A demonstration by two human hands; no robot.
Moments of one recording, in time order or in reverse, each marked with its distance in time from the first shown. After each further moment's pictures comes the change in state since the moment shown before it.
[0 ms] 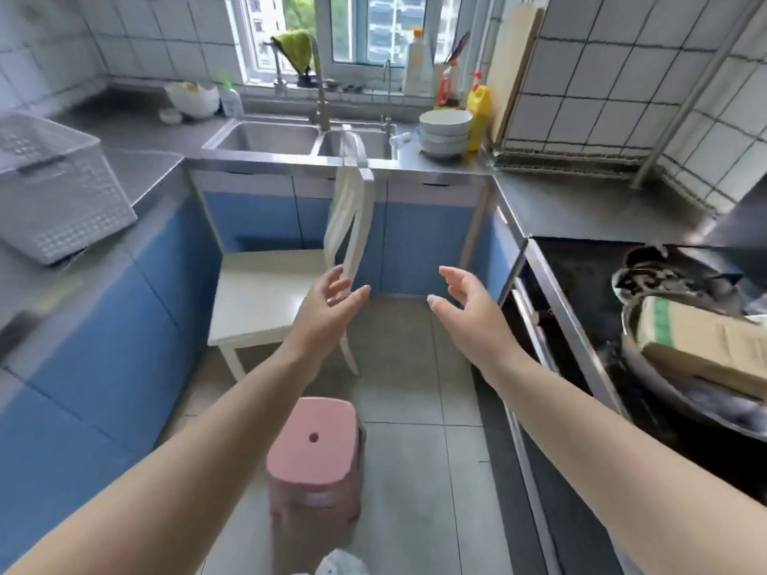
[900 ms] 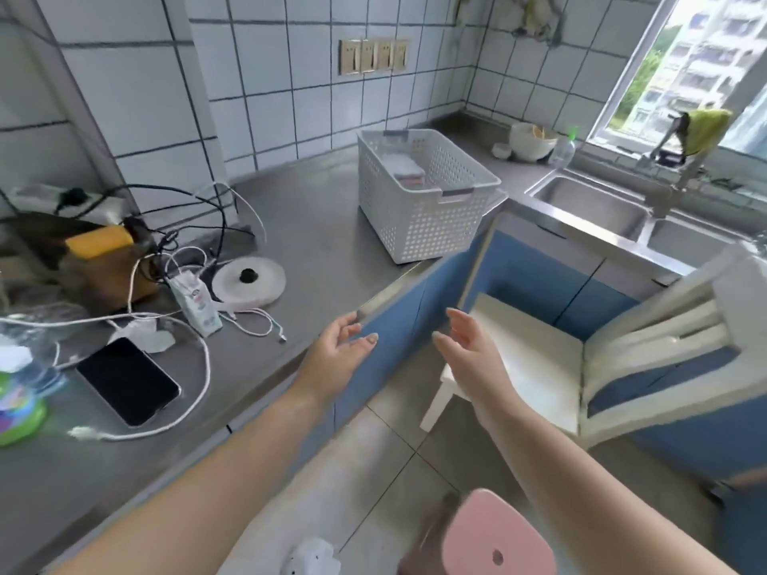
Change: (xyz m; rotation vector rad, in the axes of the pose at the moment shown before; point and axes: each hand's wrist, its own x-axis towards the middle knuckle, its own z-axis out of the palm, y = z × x) left_hand -0.059 -0.112 -0.450 -0.193 0.722 -0.202; right_hand 0.040 -0.199 0.477 0.064 -0.624 -0.106
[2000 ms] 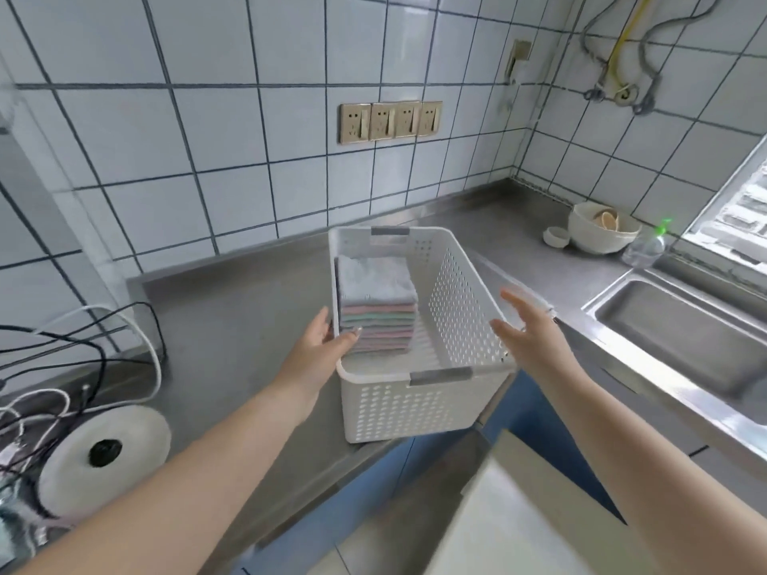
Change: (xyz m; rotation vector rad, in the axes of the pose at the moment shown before) left_hand 0.385 0.098 0.089 -0.125 0.155 0.024; right_hand 0.480 -0.043 -0.124 -0.358 -0.068 -0.257
